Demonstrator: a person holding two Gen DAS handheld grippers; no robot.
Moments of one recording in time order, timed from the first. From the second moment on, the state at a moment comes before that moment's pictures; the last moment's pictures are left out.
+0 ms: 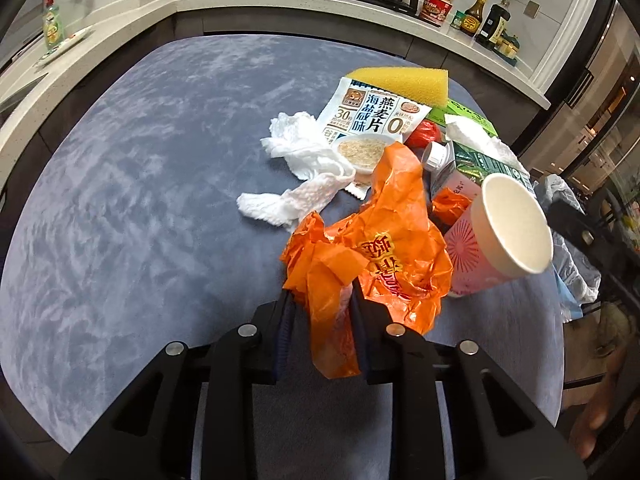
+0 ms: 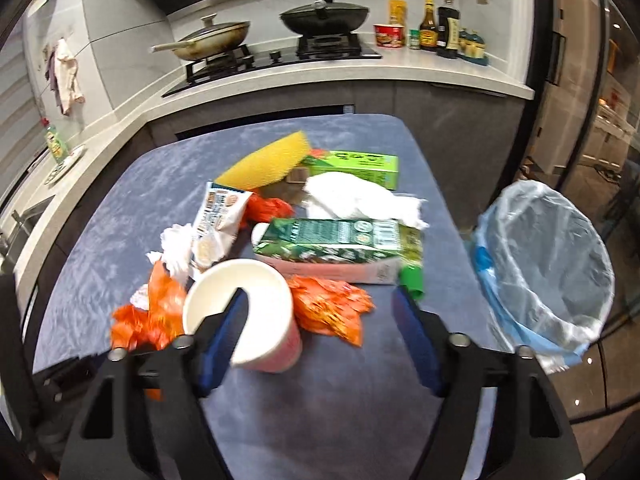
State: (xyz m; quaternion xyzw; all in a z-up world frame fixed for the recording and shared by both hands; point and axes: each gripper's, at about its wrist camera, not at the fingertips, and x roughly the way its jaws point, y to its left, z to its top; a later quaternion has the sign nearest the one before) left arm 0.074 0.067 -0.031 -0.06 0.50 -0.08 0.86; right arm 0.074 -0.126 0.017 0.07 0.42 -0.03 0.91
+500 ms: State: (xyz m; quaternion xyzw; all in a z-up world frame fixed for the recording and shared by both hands) left arm 0.048 0.066 -0.006 -0.04 0.48 -0.08 0.87; right arm 0.048 -0.136 0.015 0.08 0.42 -0.01 0.90
